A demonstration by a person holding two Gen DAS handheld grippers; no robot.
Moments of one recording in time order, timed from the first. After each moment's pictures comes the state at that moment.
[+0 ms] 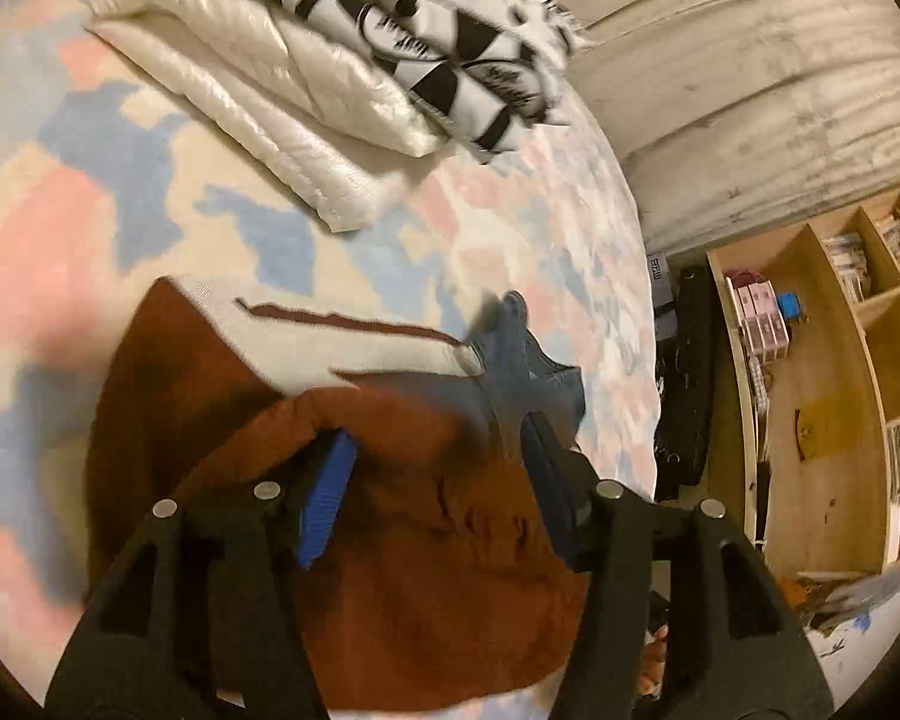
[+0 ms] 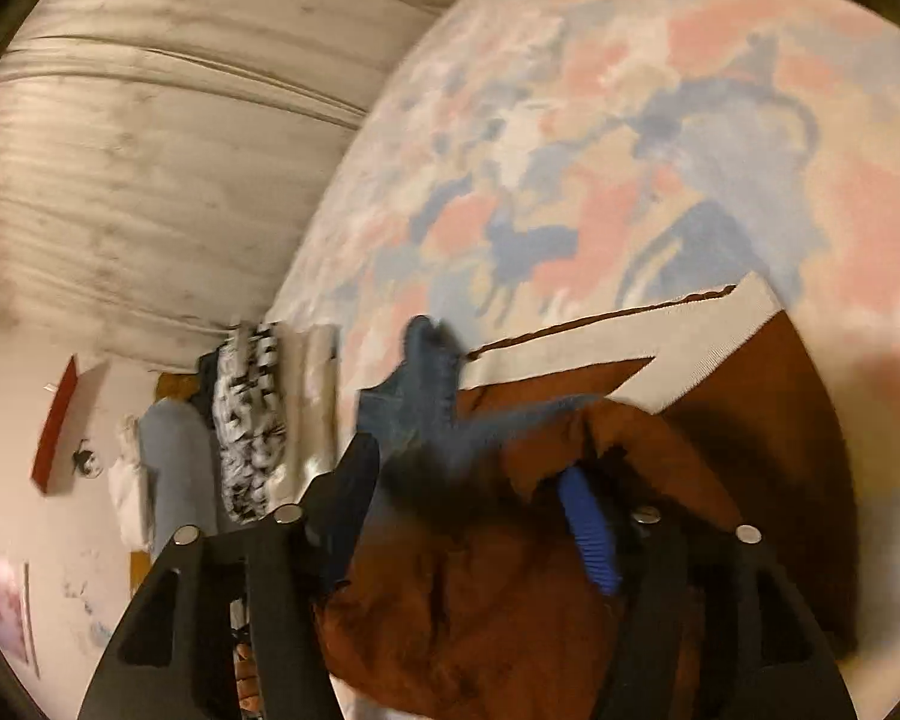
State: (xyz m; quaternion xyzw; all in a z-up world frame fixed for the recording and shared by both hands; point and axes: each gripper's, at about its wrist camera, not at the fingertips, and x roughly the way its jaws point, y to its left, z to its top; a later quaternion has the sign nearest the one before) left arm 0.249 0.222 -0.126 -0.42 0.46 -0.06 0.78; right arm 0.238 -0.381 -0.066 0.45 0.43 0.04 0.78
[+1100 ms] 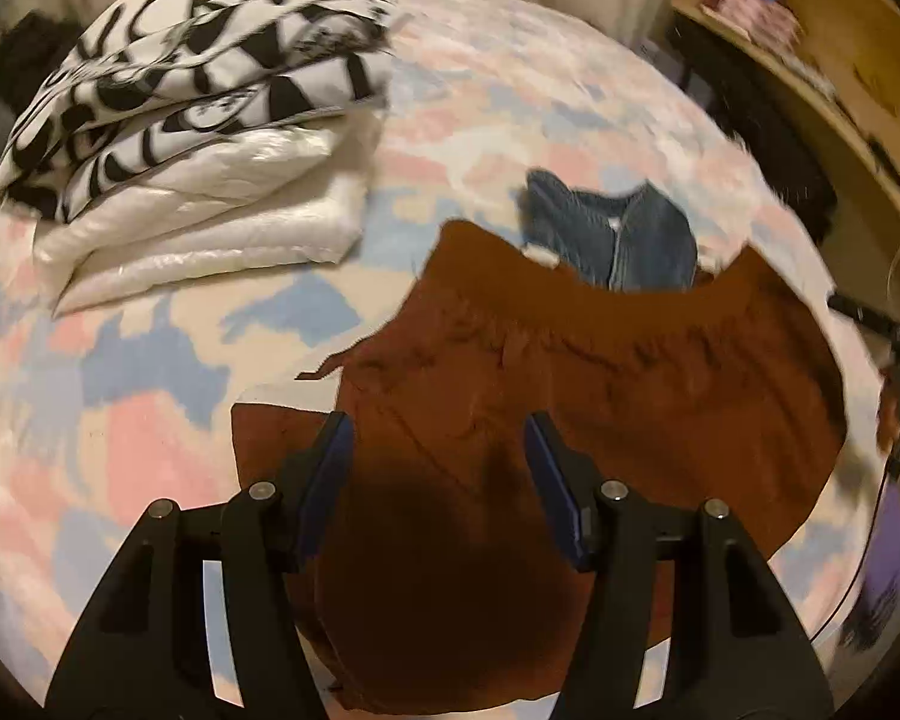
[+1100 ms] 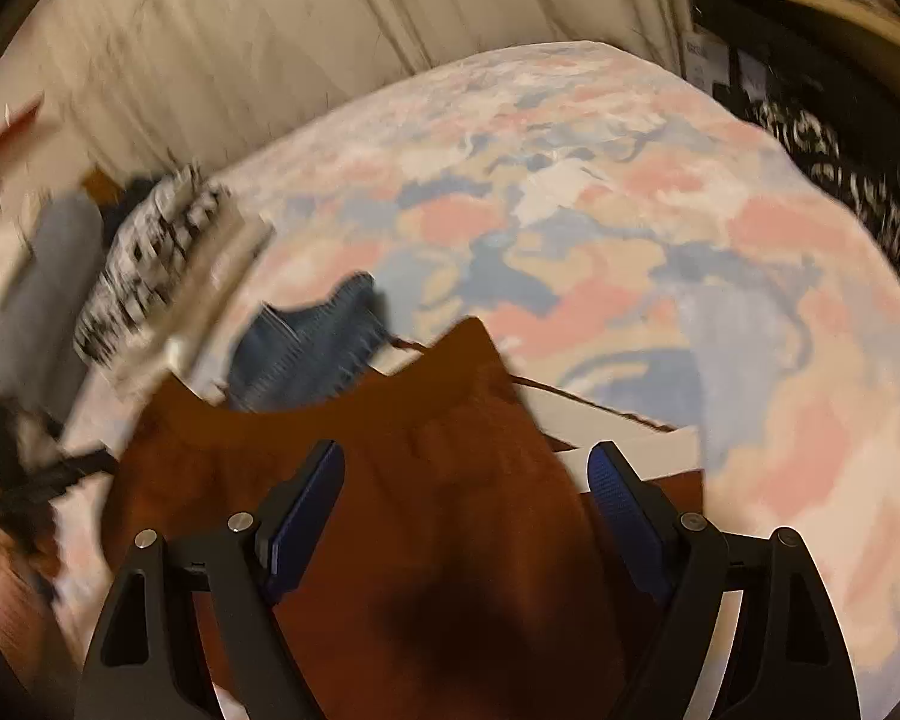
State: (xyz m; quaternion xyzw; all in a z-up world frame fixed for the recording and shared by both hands) left arm 0.223 0.171 -0.106 0.00 0.50 -0.12 0.86; right arm 0.228 -0.346 -0.047 0.11 0.46 0.05 0.88
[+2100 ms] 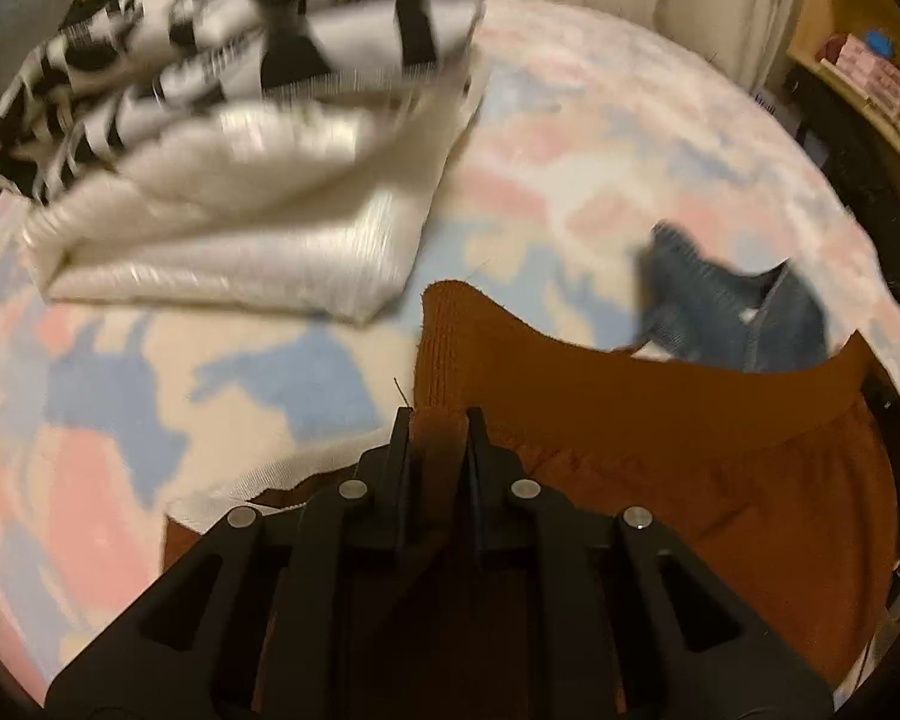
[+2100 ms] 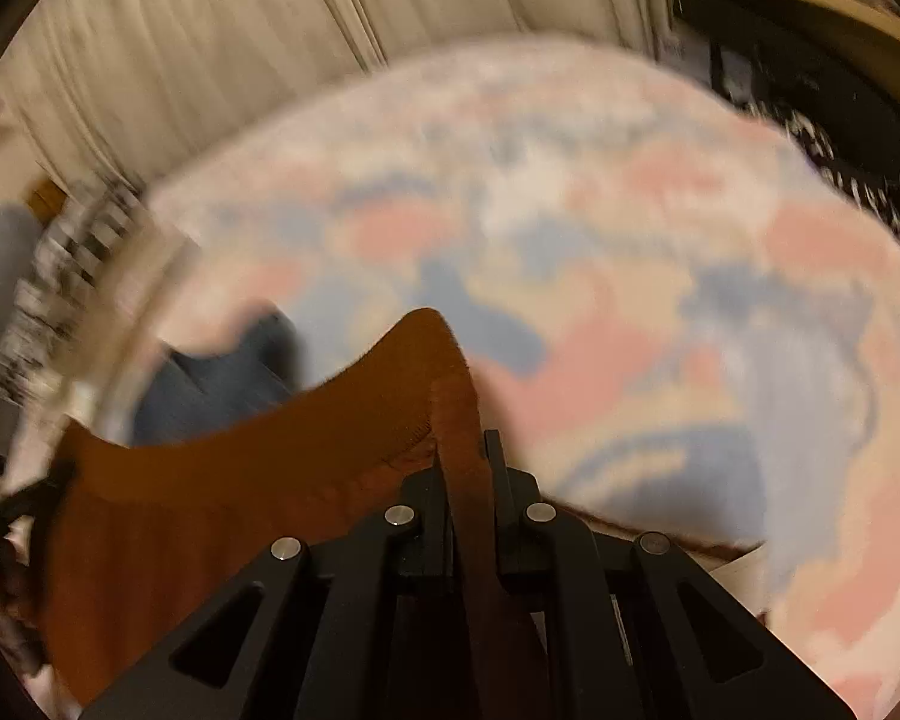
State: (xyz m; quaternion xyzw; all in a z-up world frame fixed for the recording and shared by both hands) left arm 0.302 0.150 -0.166 -0.05 0.49 0.02 0.87; right arm 0.335 -0.342 -0.144 0.11 0.48 -0.03 0.87
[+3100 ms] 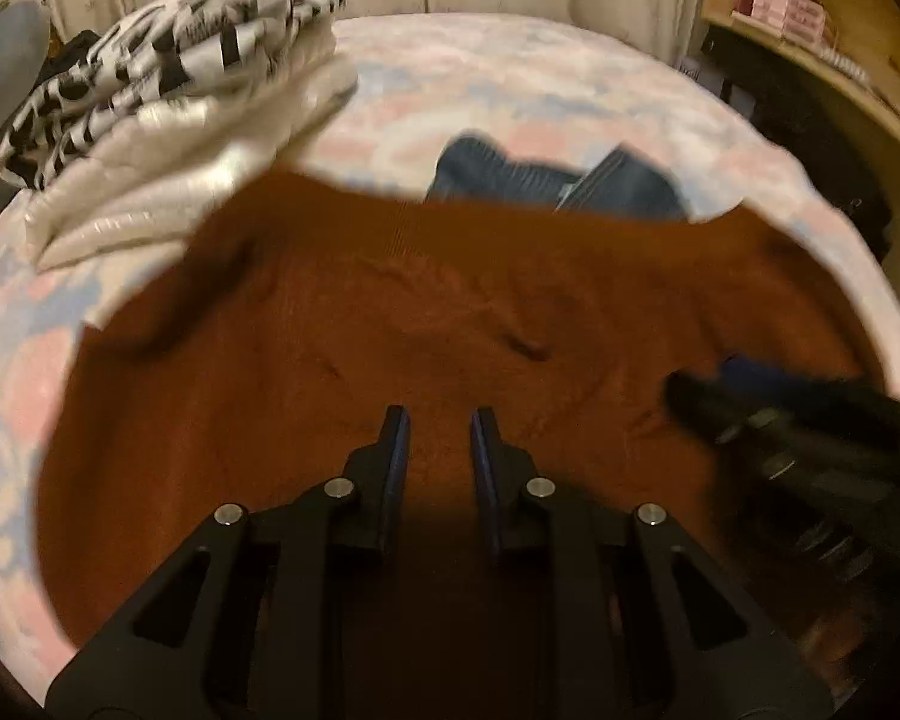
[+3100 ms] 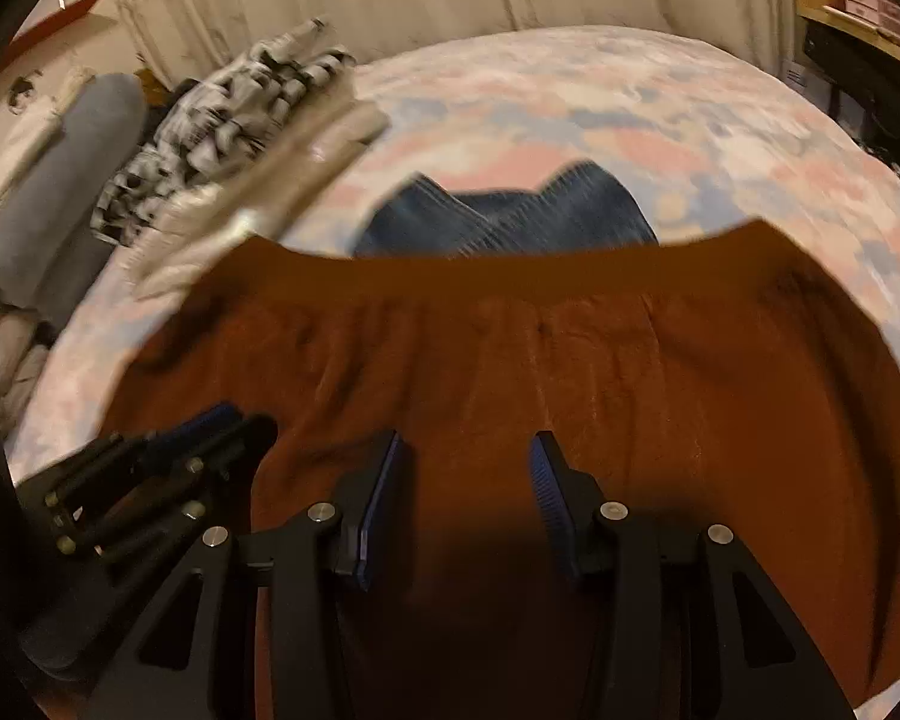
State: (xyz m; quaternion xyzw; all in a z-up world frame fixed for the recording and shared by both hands) left arm 0.193 0.043 -0.174 0.01 0.44 -0.02 0.90; right arm 0.252 -0.157 -0.133 0.05 0.48 0.08 0.87
